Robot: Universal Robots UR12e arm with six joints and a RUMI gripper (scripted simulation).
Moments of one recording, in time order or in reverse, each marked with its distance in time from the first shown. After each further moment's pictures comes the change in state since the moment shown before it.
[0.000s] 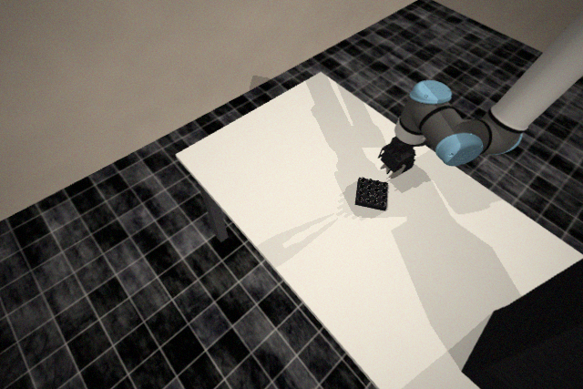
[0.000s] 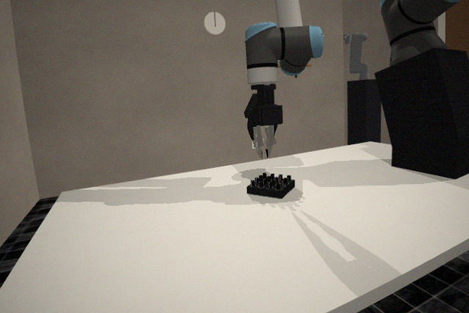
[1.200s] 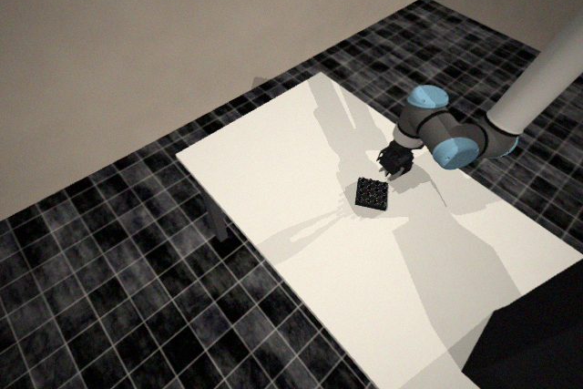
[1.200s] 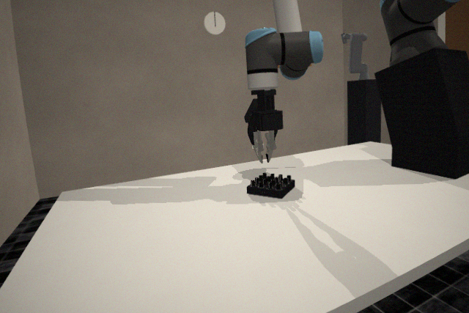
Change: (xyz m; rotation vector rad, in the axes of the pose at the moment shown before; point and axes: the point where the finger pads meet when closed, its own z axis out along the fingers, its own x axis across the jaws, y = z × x) arm 0.000 0.000 0.015 0.000 0.001 0.000
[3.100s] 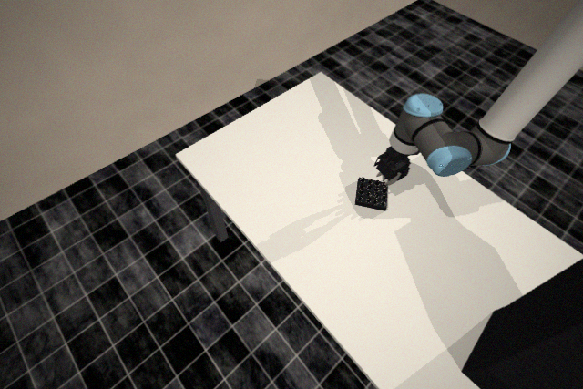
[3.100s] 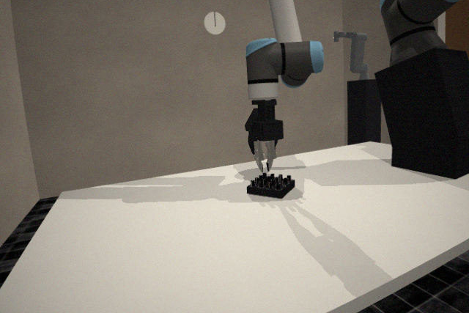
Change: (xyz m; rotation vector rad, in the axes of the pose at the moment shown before) arm 0.000 0.001 0.028 0.001 0.000 -0.001
